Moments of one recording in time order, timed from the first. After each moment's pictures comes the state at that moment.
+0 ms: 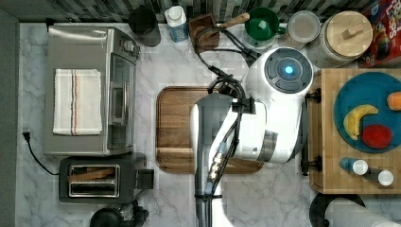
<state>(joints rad) -0.09 0.05 -0.05 -1.90 0.04 0.35 -0.54</state>
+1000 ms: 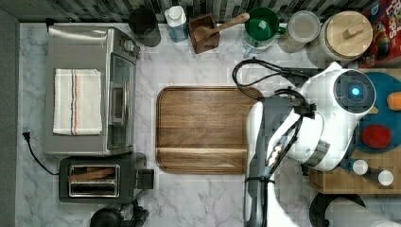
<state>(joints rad) -0.16 0.12 -0.20 -1.96 0.03 0.51 -1.13</state>
